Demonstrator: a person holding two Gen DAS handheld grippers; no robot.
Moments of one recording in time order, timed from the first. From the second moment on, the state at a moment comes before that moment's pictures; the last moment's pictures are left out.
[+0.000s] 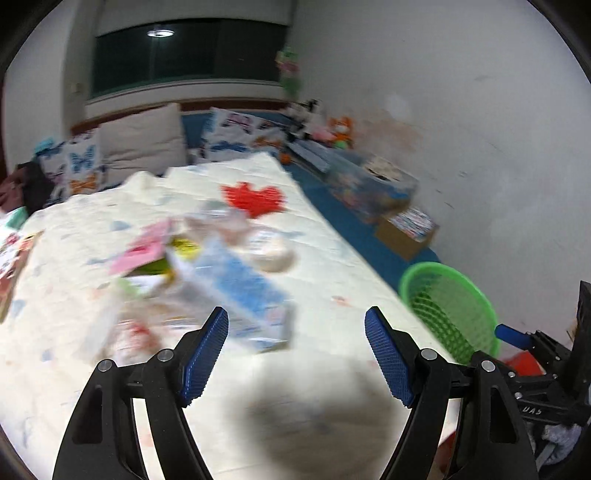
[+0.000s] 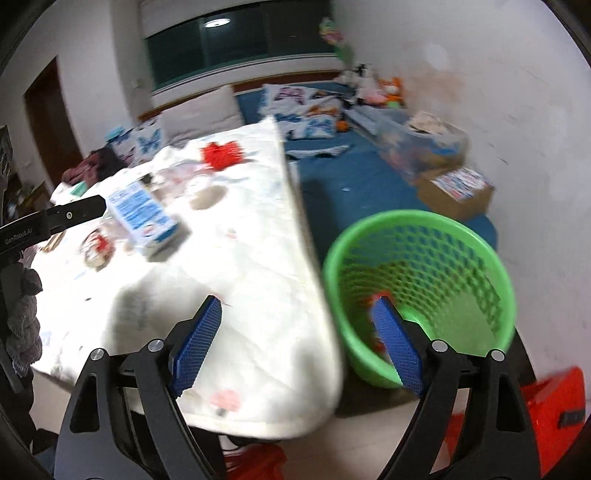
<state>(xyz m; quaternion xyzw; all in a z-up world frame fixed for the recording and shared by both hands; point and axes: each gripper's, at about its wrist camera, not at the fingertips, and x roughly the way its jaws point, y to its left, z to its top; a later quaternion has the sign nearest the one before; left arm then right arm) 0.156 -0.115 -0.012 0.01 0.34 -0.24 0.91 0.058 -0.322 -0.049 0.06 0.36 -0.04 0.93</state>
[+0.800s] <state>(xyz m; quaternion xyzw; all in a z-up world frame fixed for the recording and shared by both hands) 0.178 0.043 -0.052 -0.01 0.37 -0.11 0.92 0.218 -0.201 -0.054 -0.08 0.39 0.23 0.89</state>
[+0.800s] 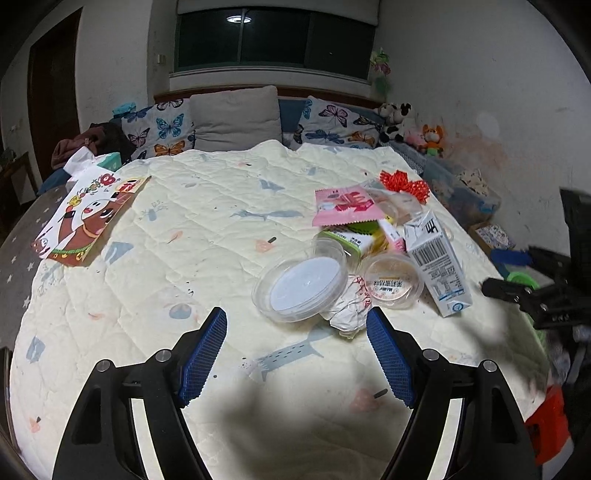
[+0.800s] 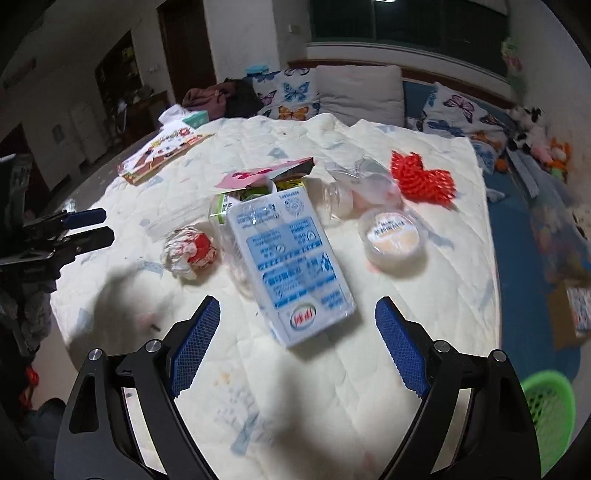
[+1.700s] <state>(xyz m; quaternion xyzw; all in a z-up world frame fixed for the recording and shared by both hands) 0.229 0.014 -0.072 0.06 0.41 -0.22 0.88 0.272 -0.173 -0.086 -0.13 0.42 0.30 0.85</state>
